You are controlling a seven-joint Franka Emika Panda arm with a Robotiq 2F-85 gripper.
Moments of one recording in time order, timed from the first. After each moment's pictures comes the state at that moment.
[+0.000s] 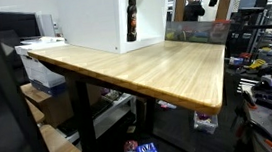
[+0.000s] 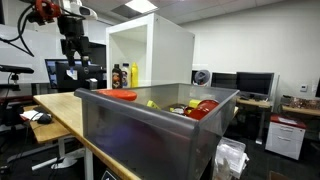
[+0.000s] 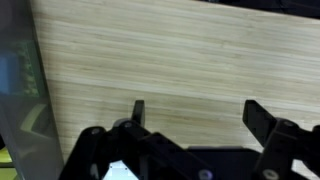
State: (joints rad) arm 0.03 -0.76 -0.11 -2.50 -0.07 1.88 -0.12
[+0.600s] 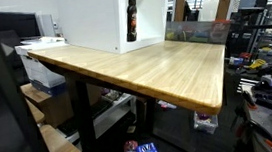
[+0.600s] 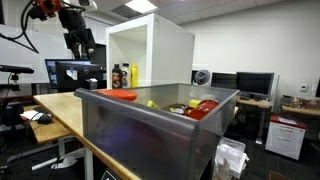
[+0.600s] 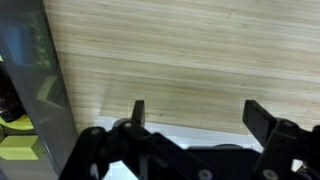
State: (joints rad) arm 0.02 -0.80 -0.11 -2.50 -0.07 1.96 -0.12
